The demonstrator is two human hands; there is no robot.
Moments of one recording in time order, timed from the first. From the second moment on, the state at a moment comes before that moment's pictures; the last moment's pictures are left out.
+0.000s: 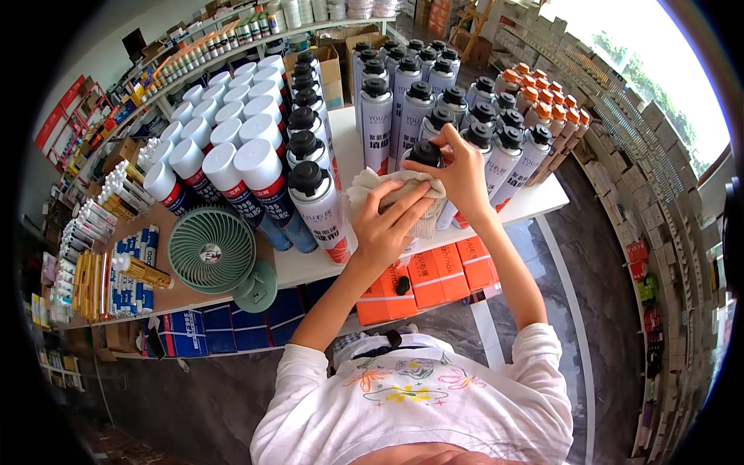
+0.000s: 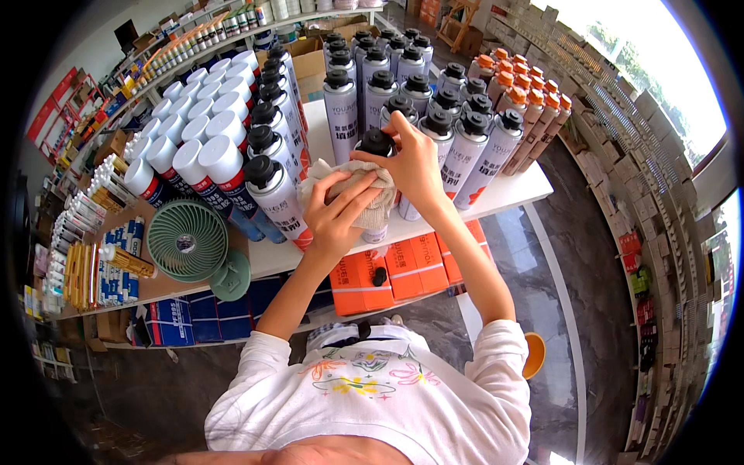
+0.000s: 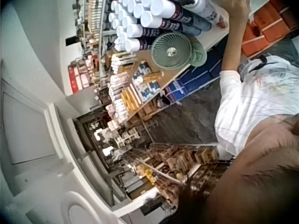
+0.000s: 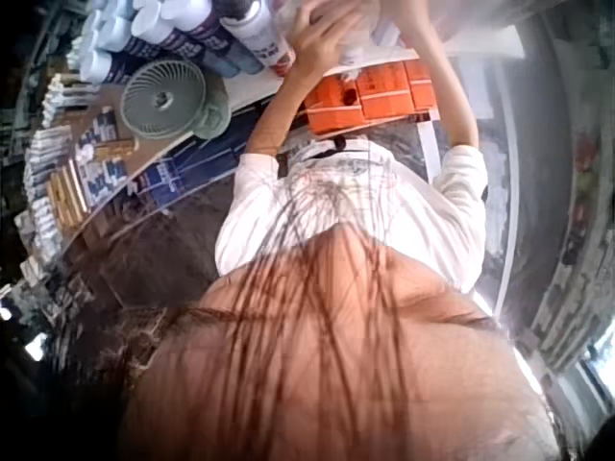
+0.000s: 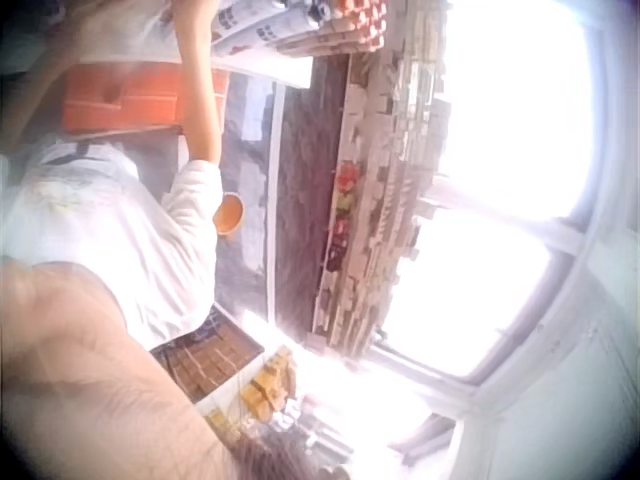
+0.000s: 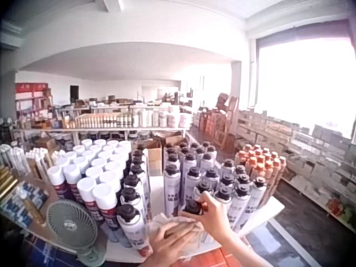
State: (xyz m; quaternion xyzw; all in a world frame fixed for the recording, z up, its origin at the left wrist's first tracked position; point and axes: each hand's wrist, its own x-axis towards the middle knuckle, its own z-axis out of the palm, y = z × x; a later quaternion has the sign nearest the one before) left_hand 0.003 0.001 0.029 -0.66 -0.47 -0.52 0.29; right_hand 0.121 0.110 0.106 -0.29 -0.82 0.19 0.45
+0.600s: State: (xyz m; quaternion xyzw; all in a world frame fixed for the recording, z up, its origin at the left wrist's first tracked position) left_hand -0.009 -0.008 0.002 -0.61 -0.49 -0.58 0.22; right_hand 0.109 0.078 0.115 -0.31 -0.86 0.06 0.41
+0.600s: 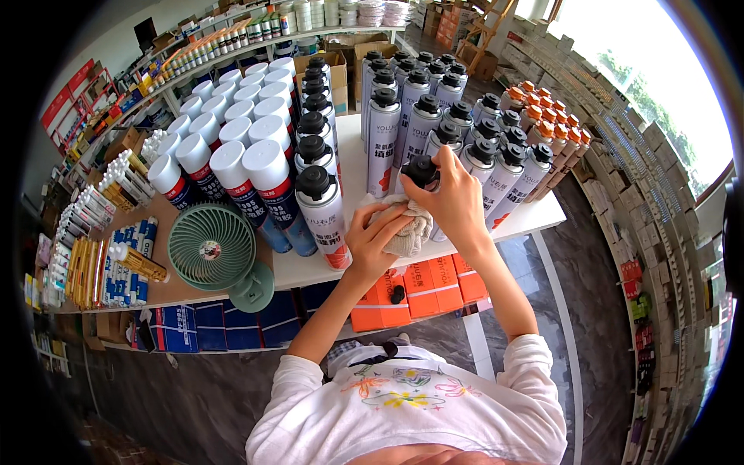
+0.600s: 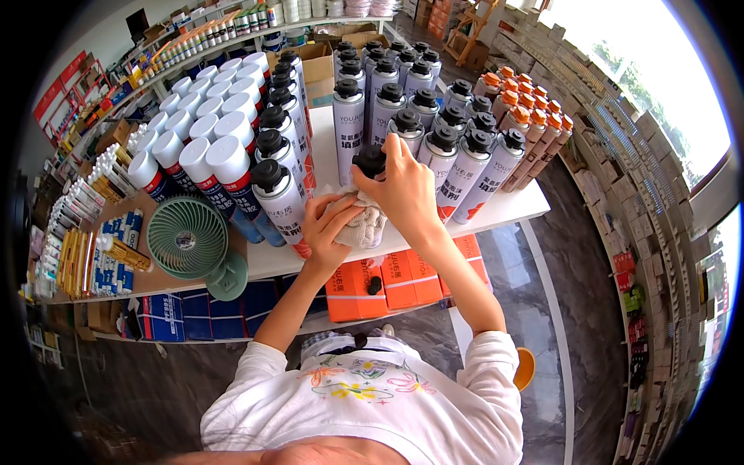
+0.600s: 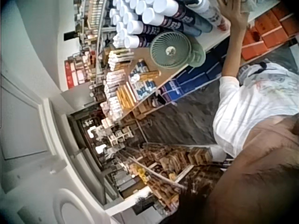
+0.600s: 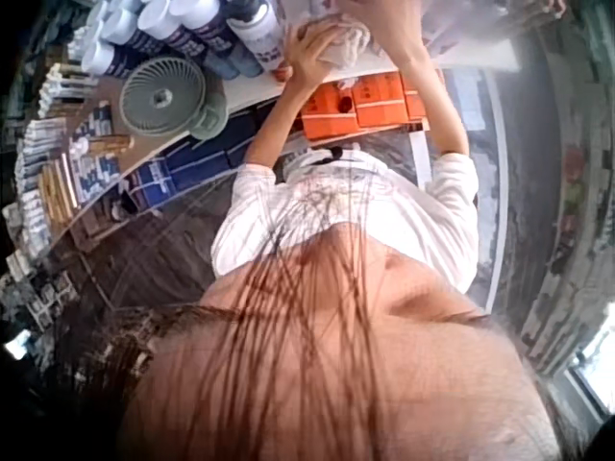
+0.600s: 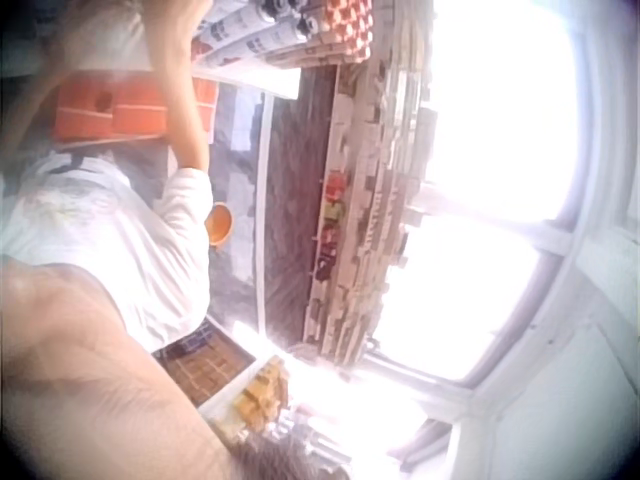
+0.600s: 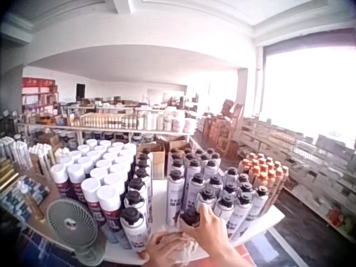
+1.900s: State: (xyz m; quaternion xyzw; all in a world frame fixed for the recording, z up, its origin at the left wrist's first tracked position) left_hand -0.013 -0.004 -0.066 -0.67 -0.48 -0.54 0.19; right_hand 0.126 0.144 0.160 -0.12 -0.95 0.20 0.20
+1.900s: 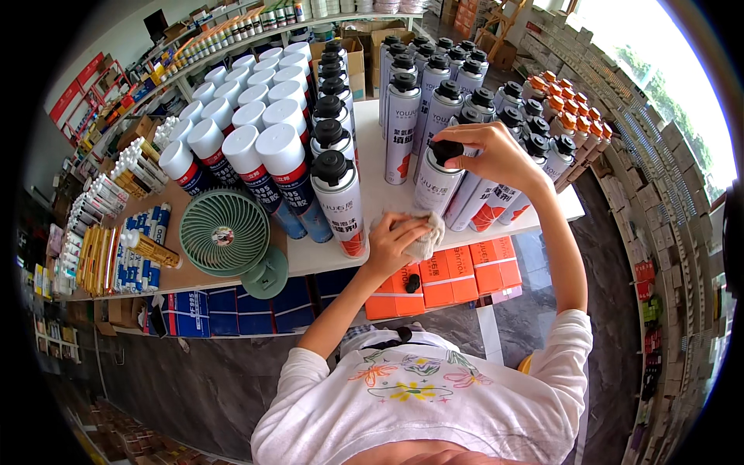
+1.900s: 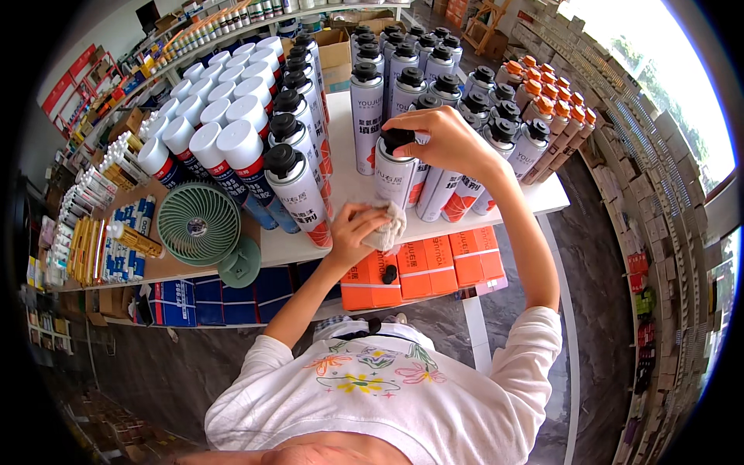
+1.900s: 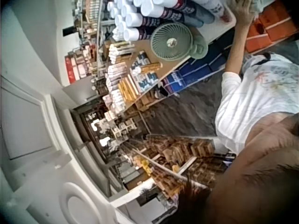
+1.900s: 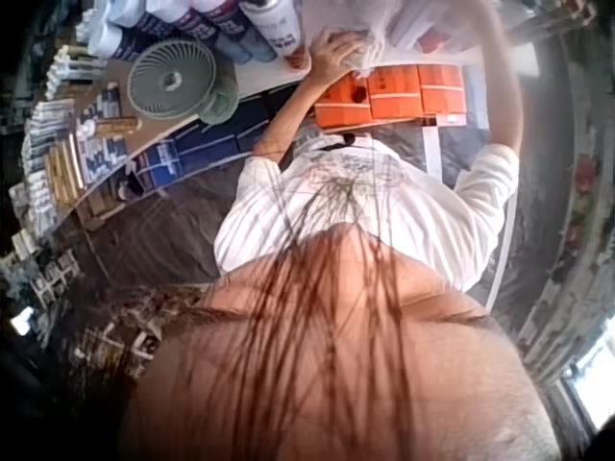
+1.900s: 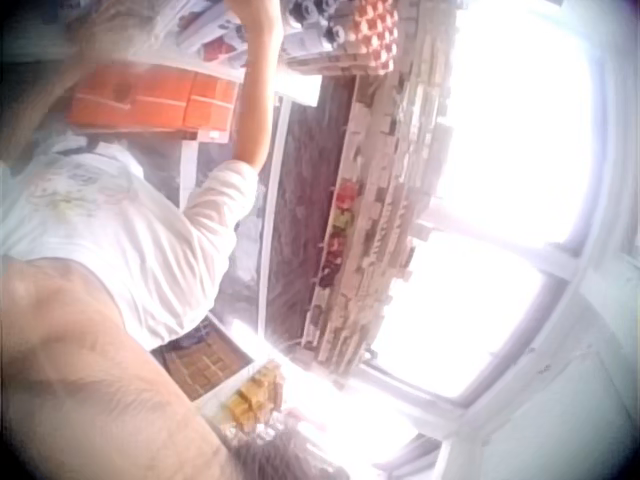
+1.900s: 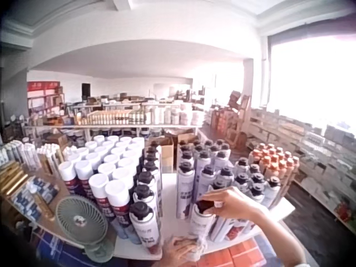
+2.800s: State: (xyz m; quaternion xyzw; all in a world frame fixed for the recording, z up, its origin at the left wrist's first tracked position) left_hand -0.001 -0.004 0.026 -0.65 -0.49 -0.53 0.25; right_hand 0.120 0.102 0.137 -0.31 -0.88 0.11 0.35
